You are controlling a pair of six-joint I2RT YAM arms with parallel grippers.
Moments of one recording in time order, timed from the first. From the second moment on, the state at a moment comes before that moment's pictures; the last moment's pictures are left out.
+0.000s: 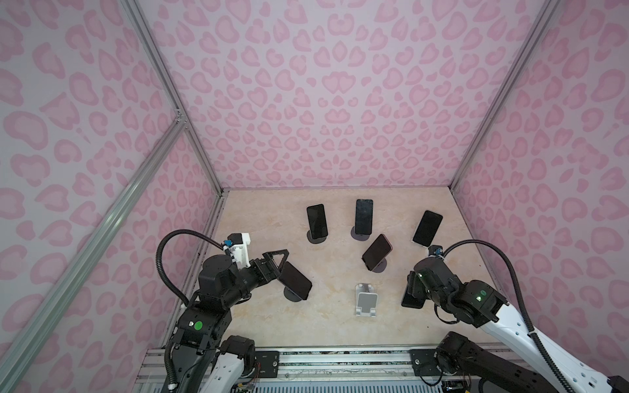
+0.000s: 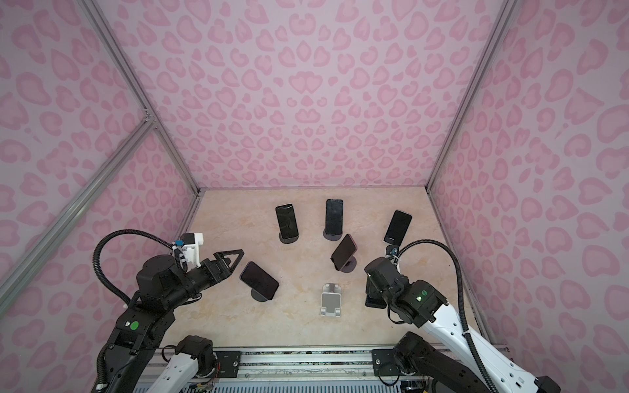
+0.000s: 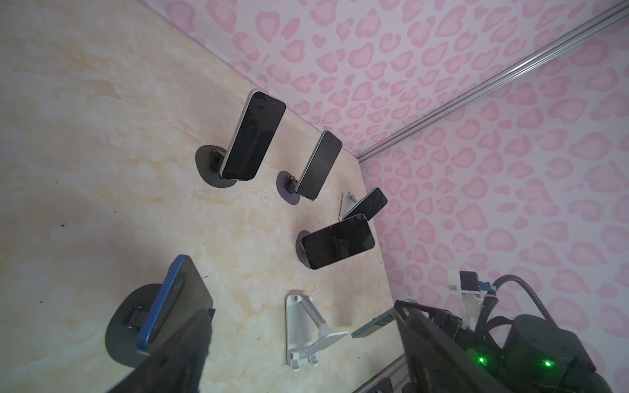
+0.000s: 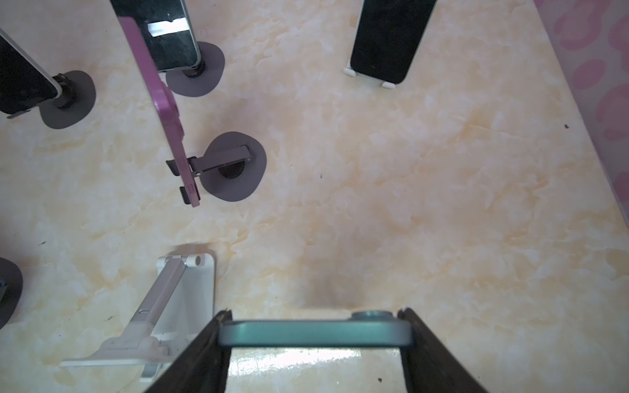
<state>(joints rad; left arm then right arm) -0.22 0.54 0.78 -0.61 0.39 -0.77 0.68 0.79 0.79 -1.03 0.43 0.73</state>
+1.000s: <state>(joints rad) -0.23 0.56 0.77 -0.59 0.39 -0.75 0.62 0.92 0.76 -0.93 0.29 0.66</state>
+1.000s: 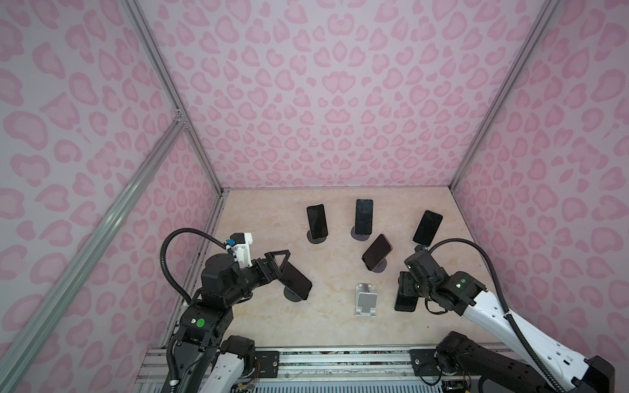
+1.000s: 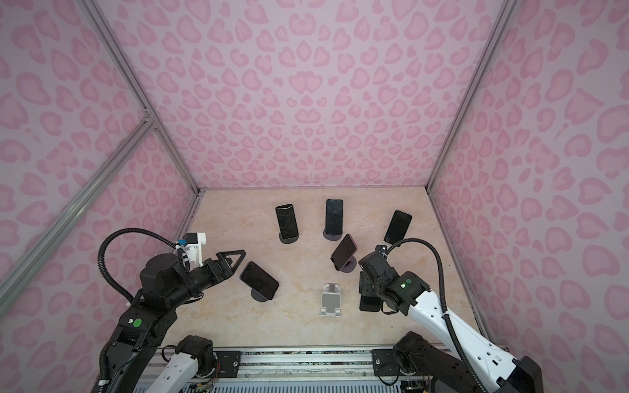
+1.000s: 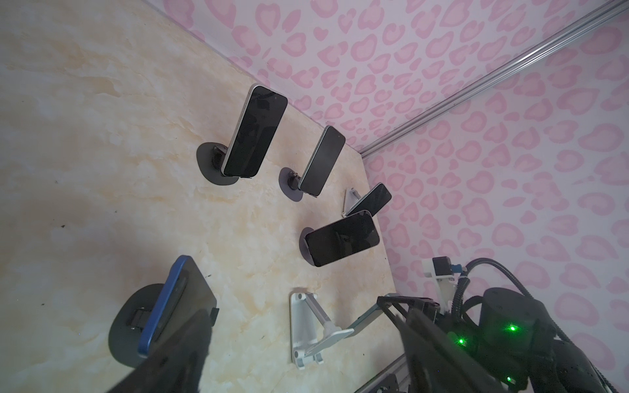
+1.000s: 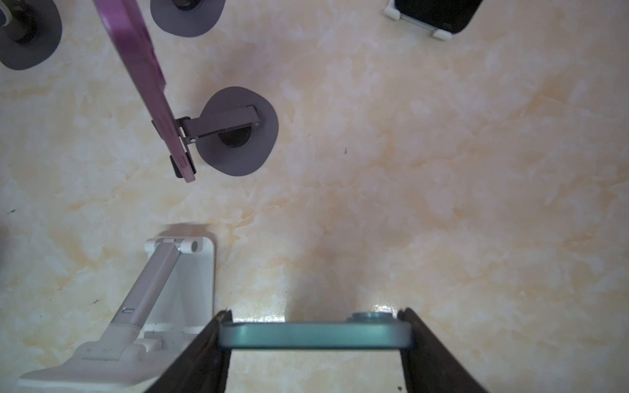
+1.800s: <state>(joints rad) -0.23 0.55 0.76 -0.59 0.39 -0.74 0.55 1.02 0.74 -0.86 0.20 0.58</state>
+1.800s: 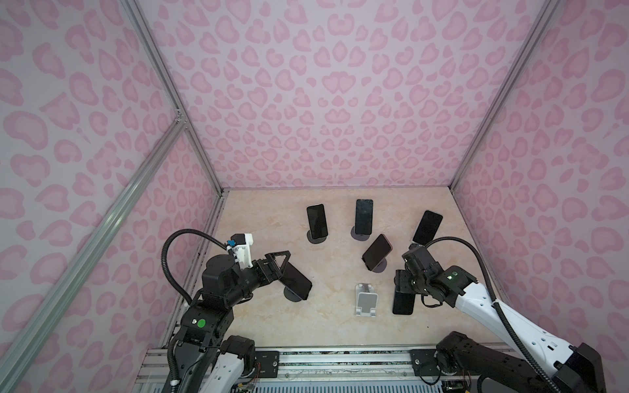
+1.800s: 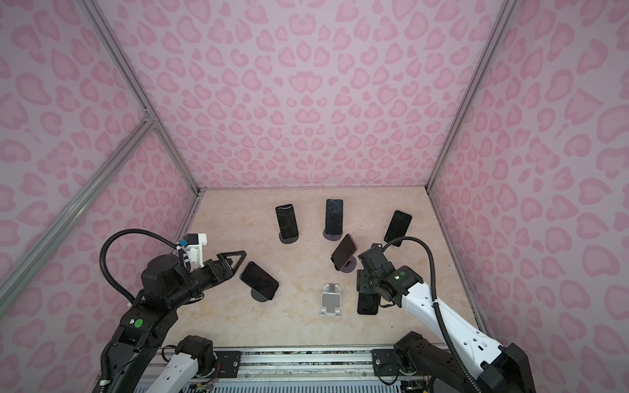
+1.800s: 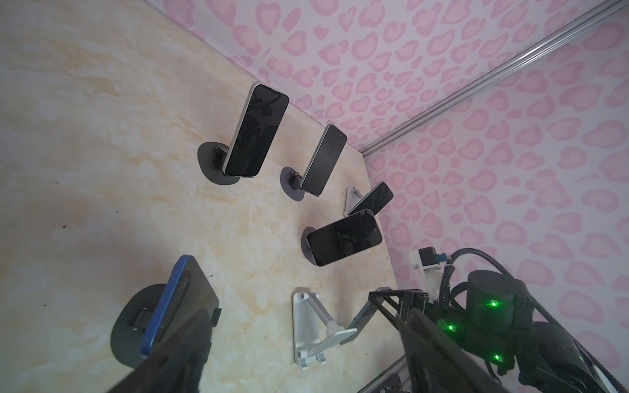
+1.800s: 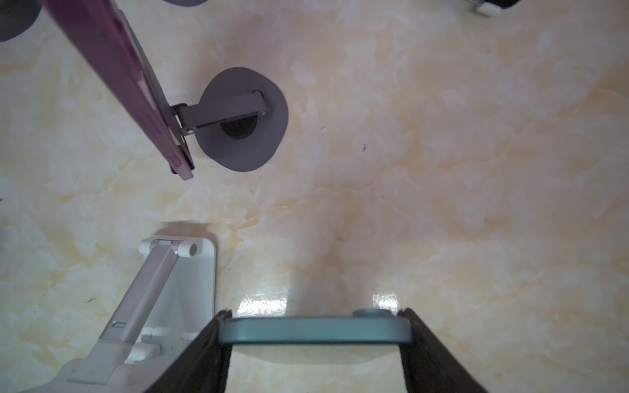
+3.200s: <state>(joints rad) -0.24 0.60 0.78 -0.59 0.37 -0.72 0.50 1.36 0.67 -0.63 0.17 0.55</state>
